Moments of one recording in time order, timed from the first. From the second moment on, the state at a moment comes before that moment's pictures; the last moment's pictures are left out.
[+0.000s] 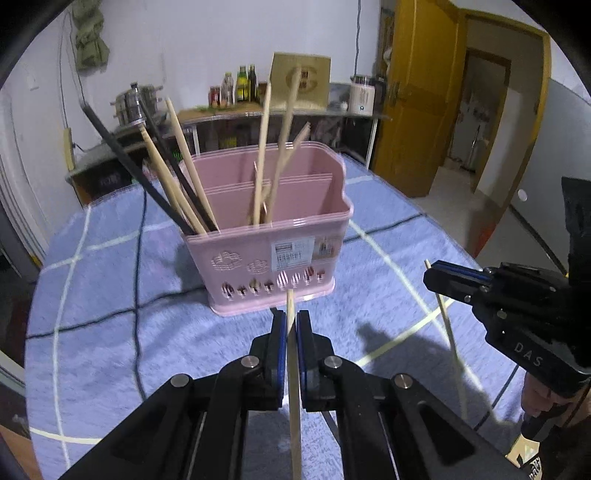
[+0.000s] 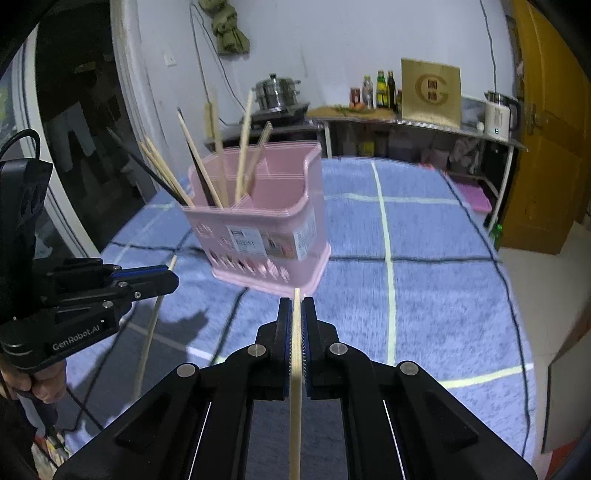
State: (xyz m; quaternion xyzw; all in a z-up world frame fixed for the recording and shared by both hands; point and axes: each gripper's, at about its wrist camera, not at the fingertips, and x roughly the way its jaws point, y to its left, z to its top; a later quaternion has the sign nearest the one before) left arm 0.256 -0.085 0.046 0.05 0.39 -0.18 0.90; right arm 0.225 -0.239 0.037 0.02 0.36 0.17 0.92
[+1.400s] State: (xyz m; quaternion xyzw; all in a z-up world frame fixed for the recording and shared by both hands) left arm 0.206 -0.057 0.130 0.04 0.32 -0.19 0.93; right arm 0.181 -0.232 0.113 0.01 0.26 0.20 0.95
